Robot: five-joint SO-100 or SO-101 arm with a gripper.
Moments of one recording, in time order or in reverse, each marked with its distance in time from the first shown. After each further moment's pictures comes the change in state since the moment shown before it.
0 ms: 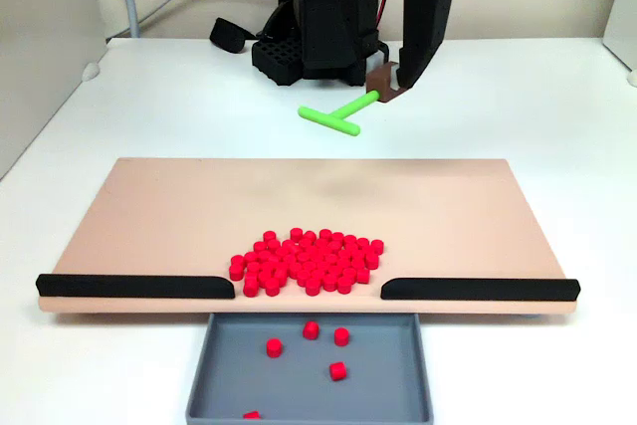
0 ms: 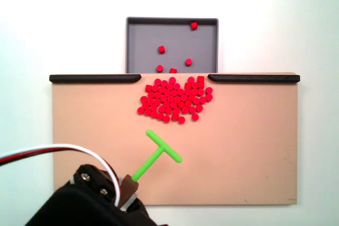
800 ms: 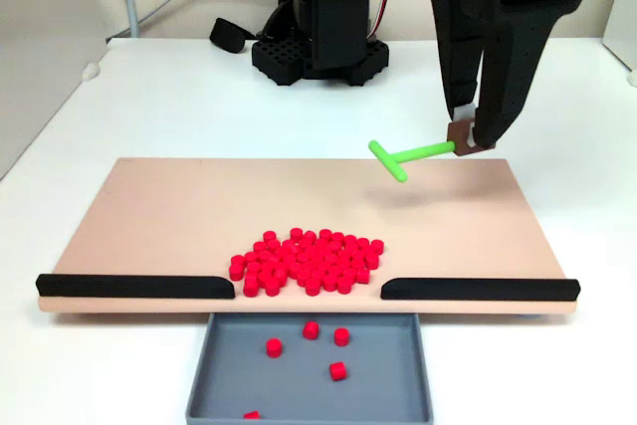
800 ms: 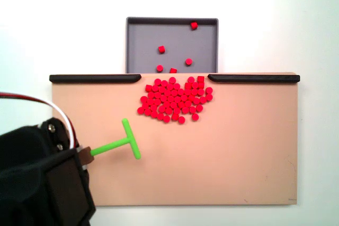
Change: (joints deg) arm -8.2 -17.9 -16.3 -0.3 33.8
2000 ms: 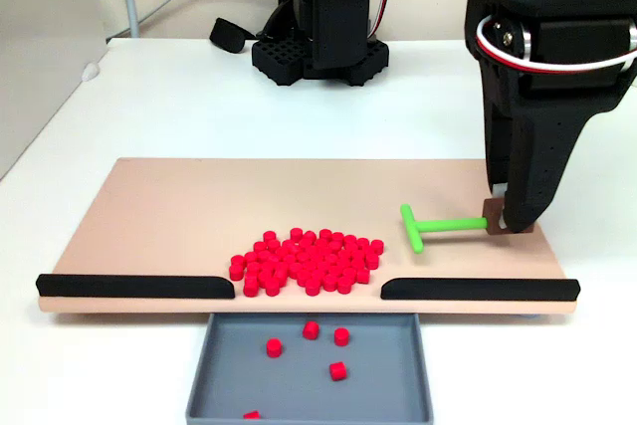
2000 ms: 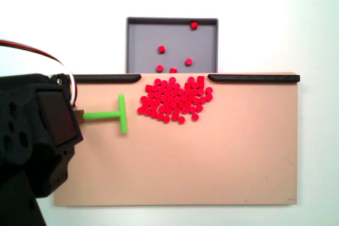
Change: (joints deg) arm -0.1 -19.5 -22.1 1.1 16.1
